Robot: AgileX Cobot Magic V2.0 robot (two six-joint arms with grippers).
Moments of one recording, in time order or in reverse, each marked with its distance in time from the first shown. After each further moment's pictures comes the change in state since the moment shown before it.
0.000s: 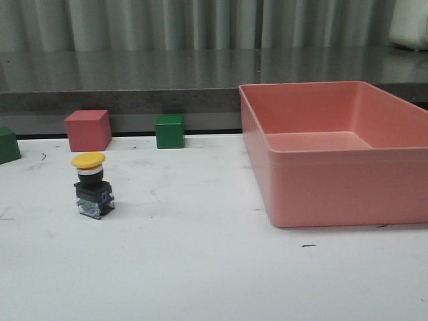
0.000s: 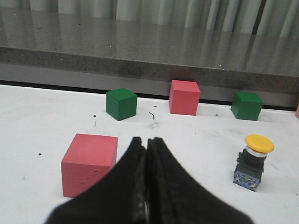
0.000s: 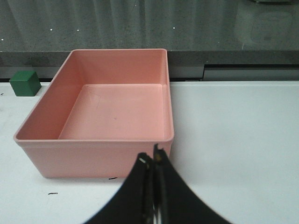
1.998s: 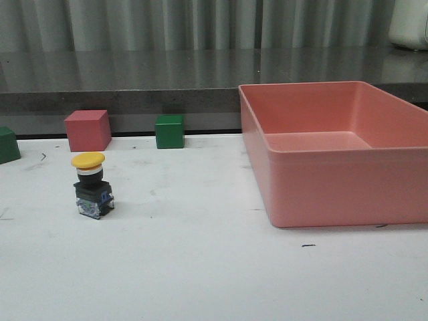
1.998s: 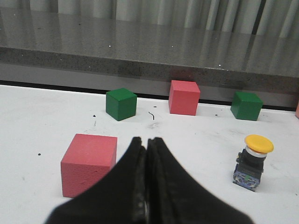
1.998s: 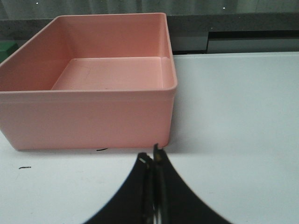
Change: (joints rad) left arm 0.000 0.000 0.000 0.000 -0.002 0.000; right arm -0.066 -0.127 0.448 0.090 -0.353 -0.079
